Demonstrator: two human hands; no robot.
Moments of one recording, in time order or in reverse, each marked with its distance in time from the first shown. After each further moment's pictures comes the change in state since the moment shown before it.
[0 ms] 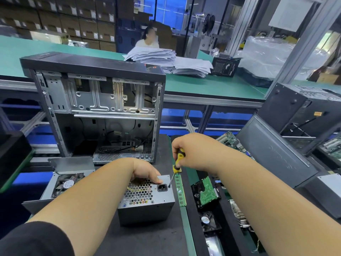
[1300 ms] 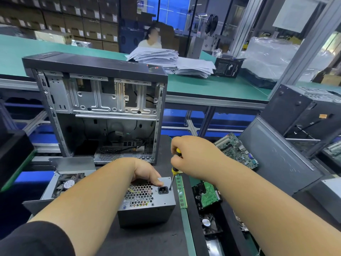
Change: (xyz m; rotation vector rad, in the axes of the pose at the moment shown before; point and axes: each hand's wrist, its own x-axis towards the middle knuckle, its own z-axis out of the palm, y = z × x) left_hand 0.007 -0.004 -0.006 -0.083 -0.049 -0.055; right_hand -0.001 -0.007 0.013 -0.066 0.193 -0.014
